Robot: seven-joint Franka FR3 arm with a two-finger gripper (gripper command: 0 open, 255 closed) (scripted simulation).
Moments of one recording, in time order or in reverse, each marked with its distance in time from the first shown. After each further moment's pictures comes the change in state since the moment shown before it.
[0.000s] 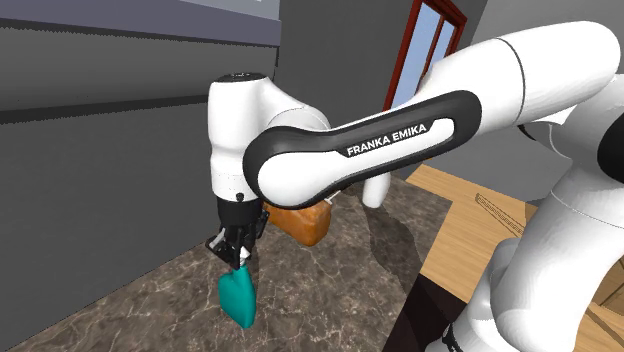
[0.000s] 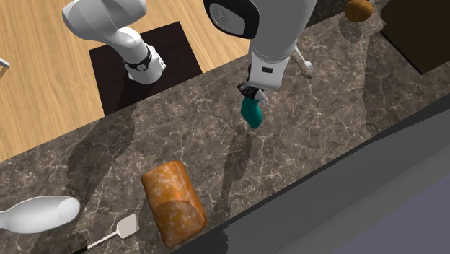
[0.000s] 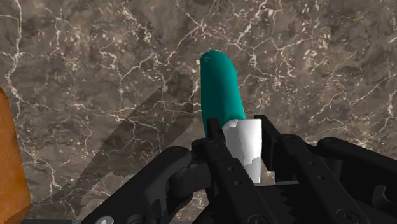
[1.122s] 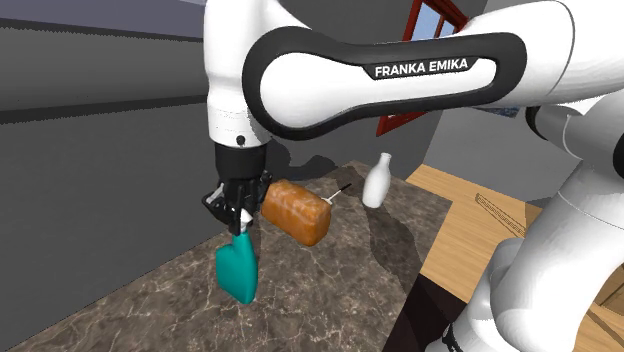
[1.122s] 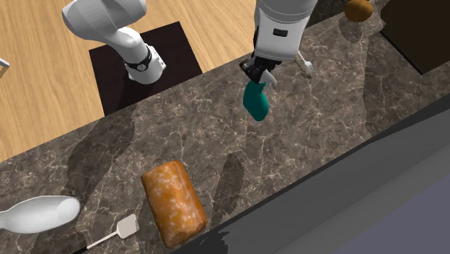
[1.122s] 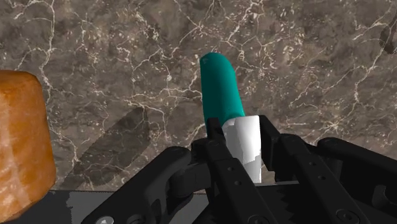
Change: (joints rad) arm -0.005 -0.044 -0.006 0.187 0.022 -0.225 -0.016
